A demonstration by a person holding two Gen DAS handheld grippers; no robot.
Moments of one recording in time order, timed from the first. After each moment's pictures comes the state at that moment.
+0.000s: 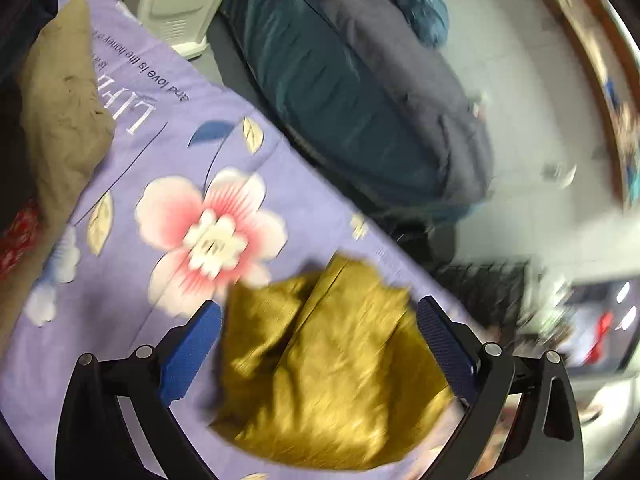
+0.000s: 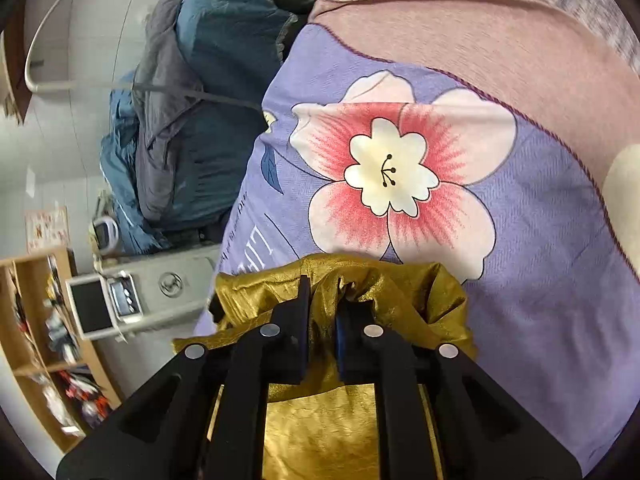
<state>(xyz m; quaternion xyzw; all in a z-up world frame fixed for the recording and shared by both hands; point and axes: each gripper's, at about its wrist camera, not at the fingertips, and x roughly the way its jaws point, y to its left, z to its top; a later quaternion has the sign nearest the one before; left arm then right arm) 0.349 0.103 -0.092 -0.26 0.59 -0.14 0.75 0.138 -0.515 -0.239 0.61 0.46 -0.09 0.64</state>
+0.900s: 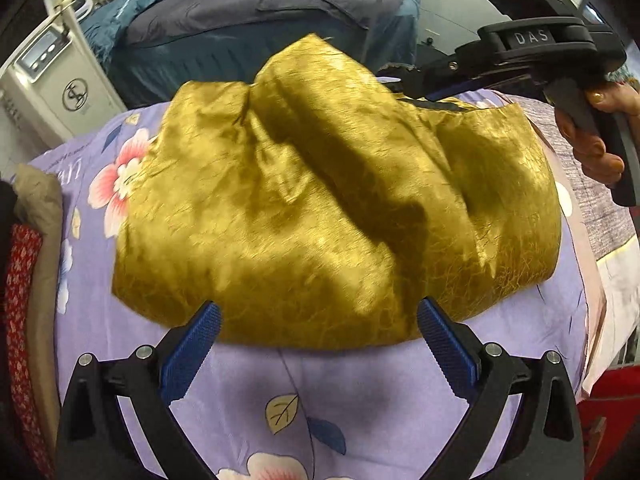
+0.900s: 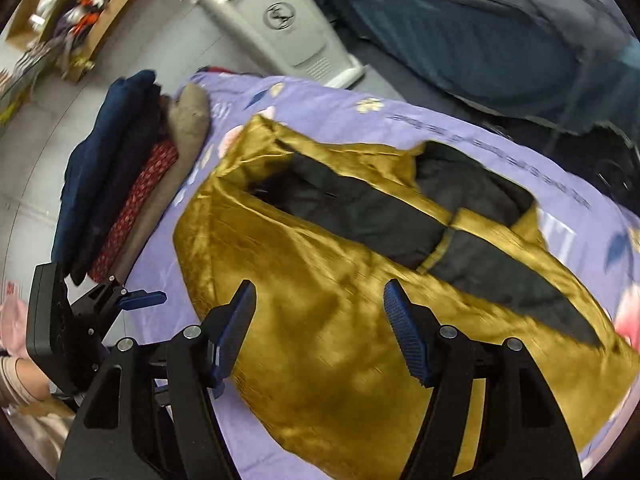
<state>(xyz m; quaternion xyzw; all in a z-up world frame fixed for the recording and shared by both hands) 0.148 -0.081 -0.110 0.11 0.56 -0.20 0.80 0.240 -0.233 -0.120 0.09 0.58 0.31 0.74</state>
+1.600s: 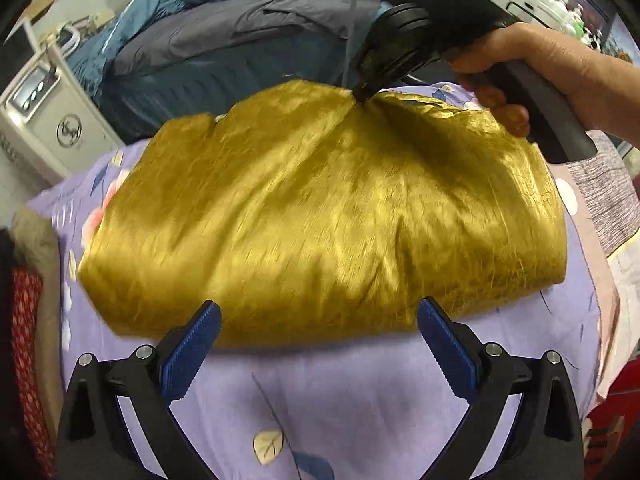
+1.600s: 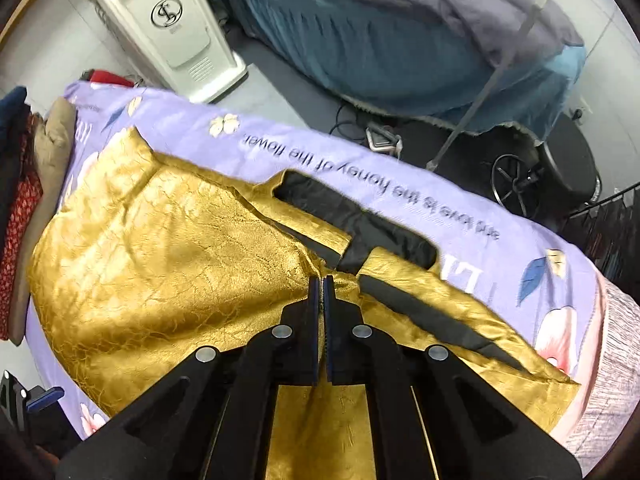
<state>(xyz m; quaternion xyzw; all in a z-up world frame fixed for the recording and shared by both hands) 0.153 -0.135 -0.114 0.16 0.53 -0.21 0.81 0.306 -0.244 -0.167 0.00 0.61 0.10 0.79</state>
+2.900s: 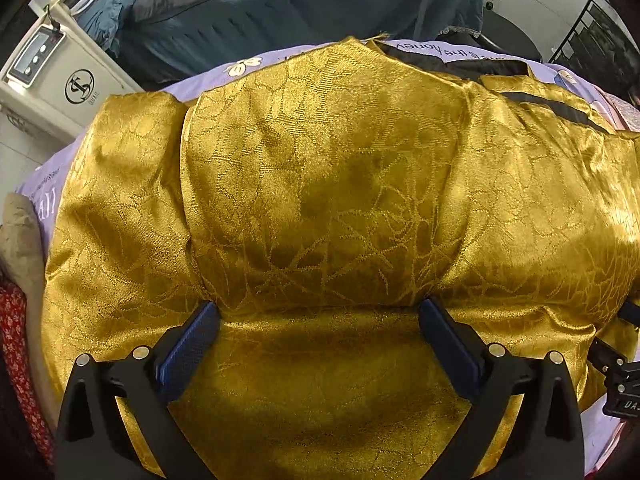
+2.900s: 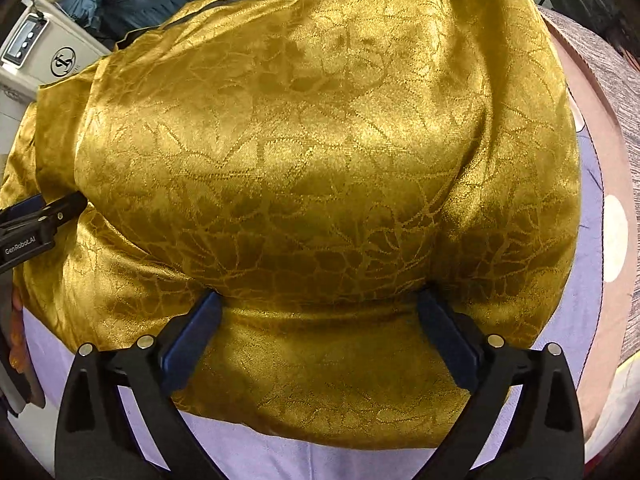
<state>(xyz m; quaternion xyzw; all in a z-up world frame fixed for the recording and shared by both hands) 0.274 -0.140 -0.206 0.16 0.61 -0.10 0.77 0.136 -0.331 -0.235 0.15 0.66 -0.08 0.74</state>
